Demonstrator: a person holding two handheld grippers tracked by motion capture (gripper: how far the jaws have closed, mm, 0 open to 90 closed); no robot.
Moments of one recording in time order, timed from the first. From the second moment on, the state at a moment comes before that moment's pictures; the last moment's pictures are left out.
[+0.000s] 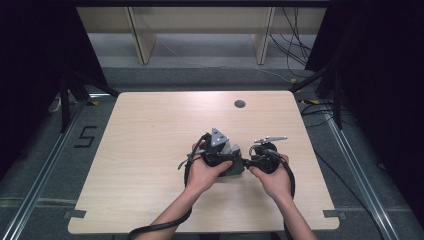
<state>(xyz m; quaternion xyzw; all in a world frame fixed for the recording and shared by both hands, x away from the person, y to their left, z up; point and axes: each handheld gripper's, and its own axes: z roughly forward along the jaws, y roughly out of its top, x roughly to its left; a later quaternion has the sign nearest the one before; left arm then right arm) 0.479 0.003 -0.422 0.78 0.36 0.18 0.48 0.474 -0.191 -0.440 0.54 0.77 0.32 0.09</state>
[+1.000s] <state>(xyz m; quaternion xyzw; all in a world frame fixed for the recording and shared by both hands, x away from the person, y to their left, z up) 0.492 0.012 -0.454 0.84 0.35 0.13 0.40 0.493 -0.193 -0.453 0.54 0.77 0.32 0.04</state>
